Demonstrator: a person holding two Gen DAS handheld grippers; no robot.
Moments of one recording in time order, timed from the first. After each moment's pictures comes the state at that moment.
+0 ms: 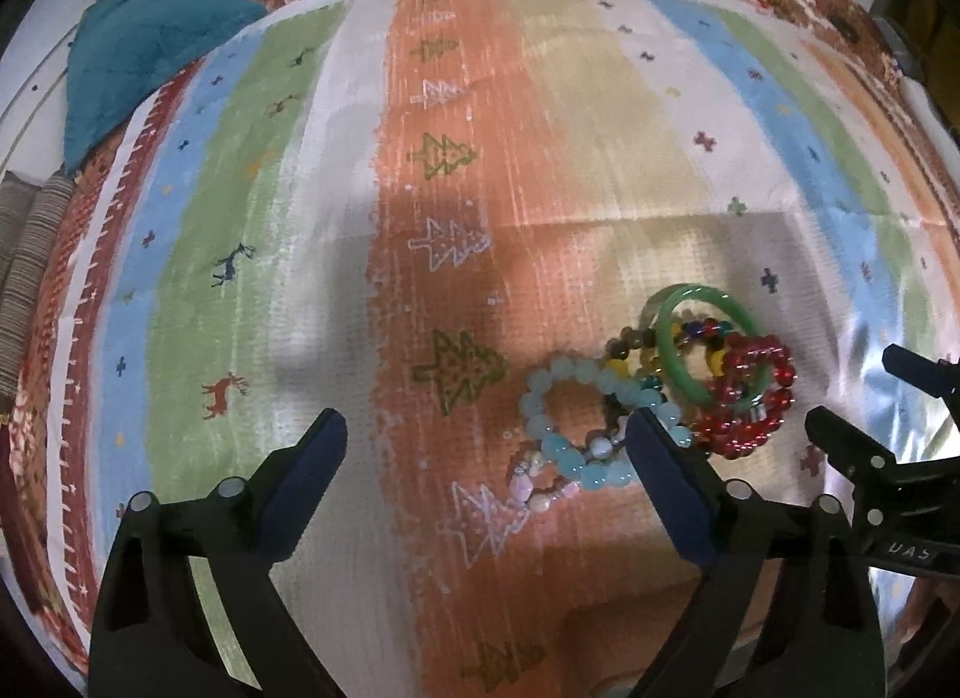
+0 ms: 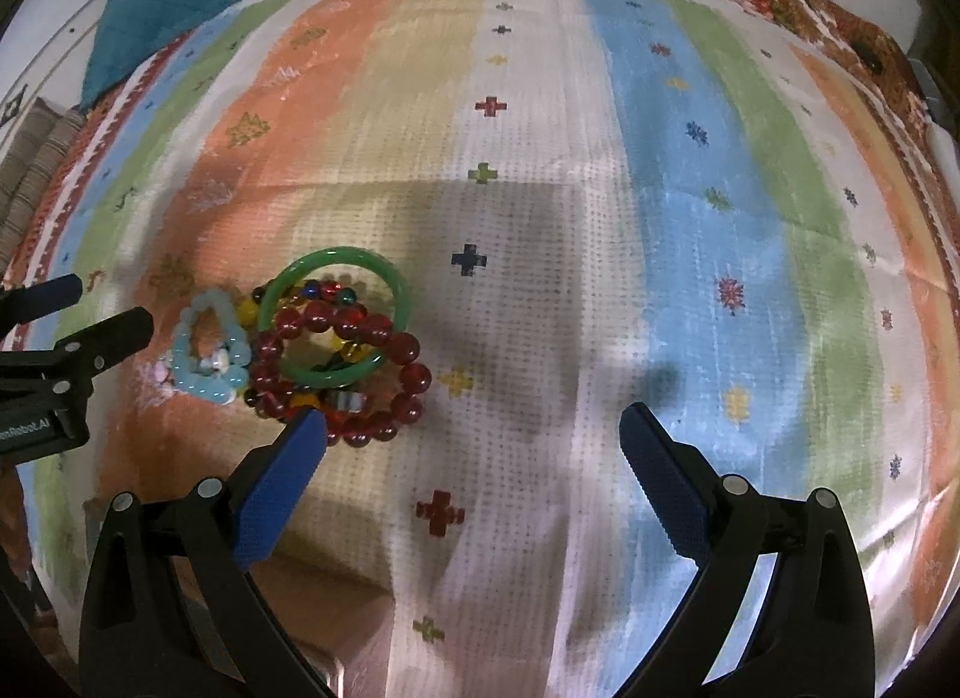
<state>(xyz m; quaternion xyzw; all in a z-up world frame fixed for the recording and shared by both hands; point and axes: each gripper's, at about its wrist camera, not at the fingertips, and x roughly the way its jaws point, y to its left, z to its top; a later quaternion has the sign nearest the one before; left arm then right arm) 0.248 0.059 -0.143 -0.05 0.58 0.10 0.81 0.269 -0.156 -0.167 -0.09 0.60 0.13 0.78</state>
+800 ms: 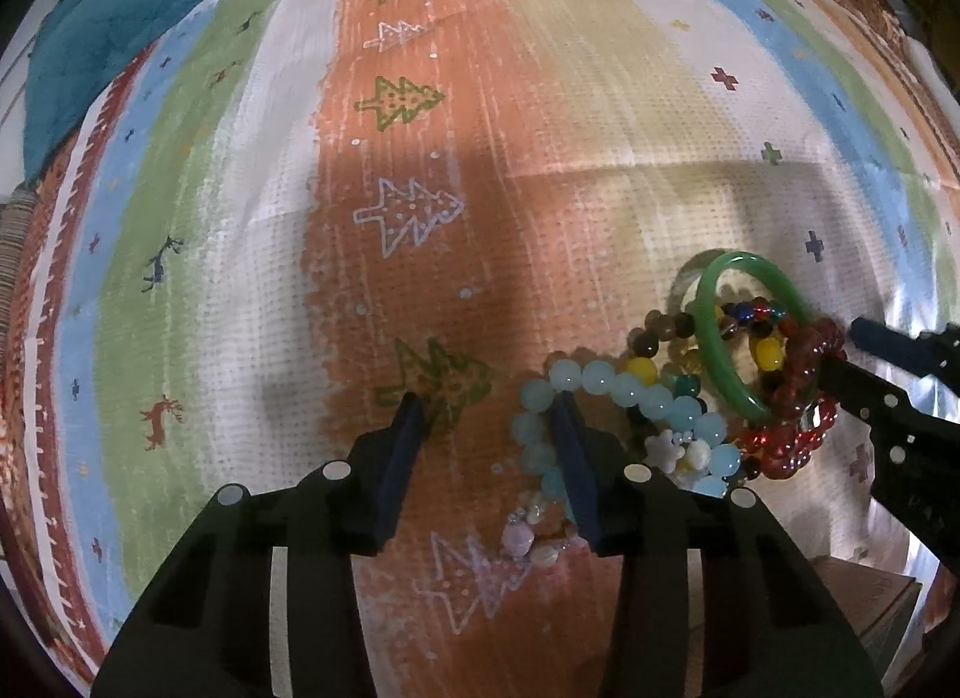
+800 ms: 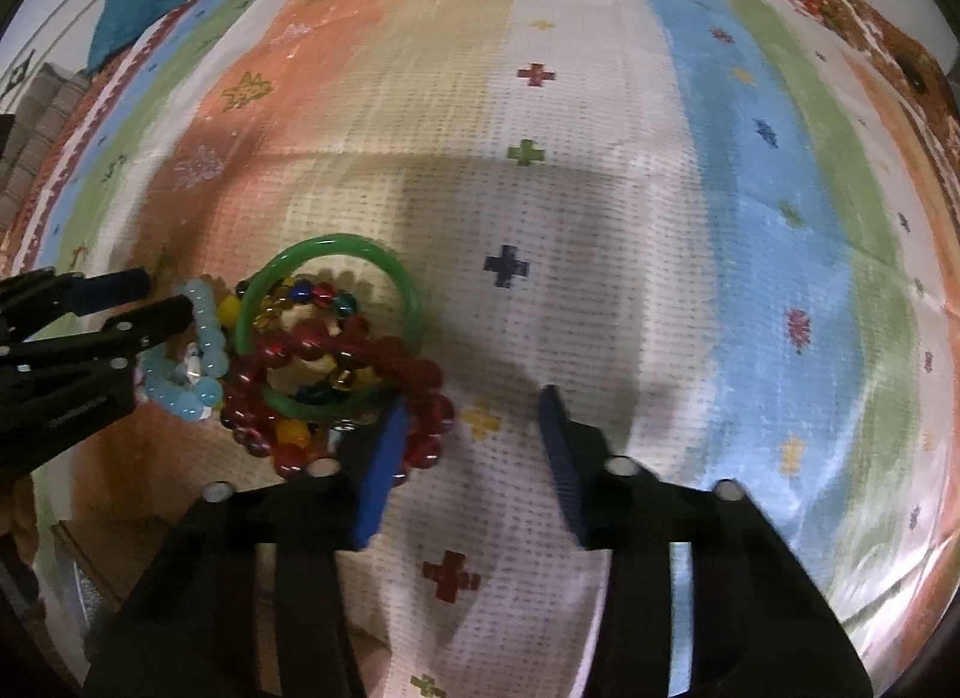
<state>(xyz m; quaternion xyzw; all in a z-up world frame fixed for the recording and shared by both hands) 0.270 0.058 -0.187 -0.04 0.61 0.07 0.78 0.284 -0.130 -0.201 -0.11 0.62 0.17 0.75</state>
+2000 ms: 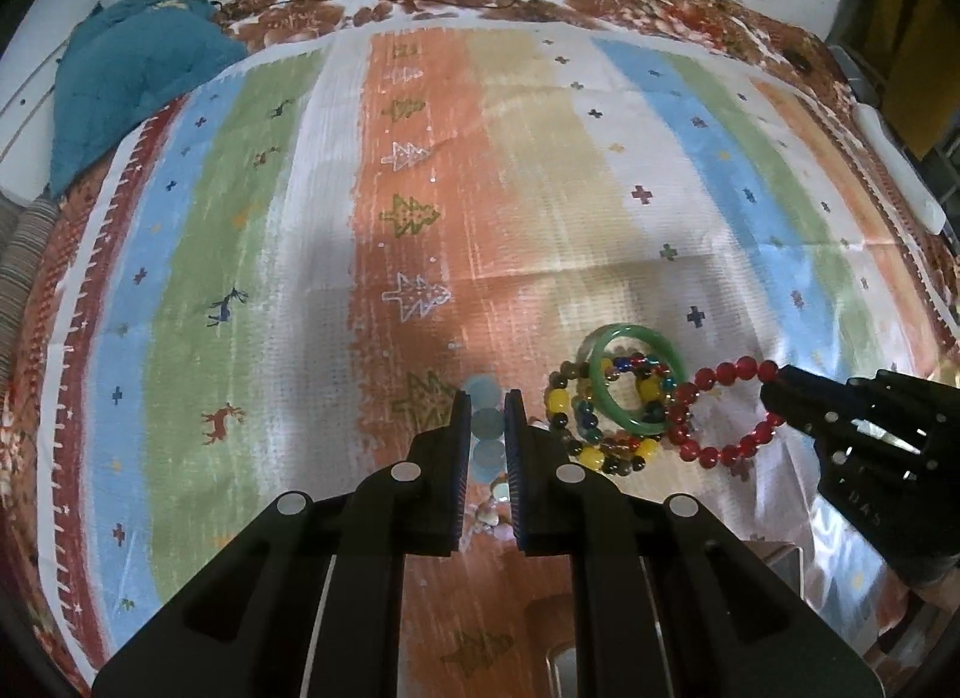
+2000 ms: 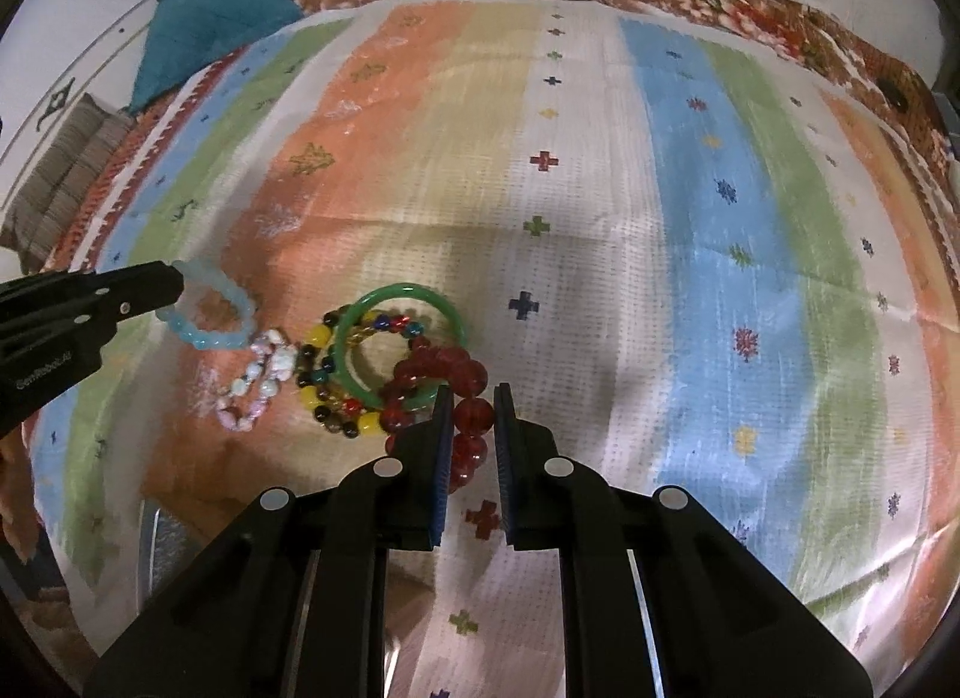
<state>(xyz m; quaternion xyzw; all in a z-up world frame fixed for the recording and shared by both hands) 0.236 0.054 -0.102 -0.07 0.53 0.05 0.84 0.253 -0.142 -0.130 -0.10 0.57 0.19 0.80</state>
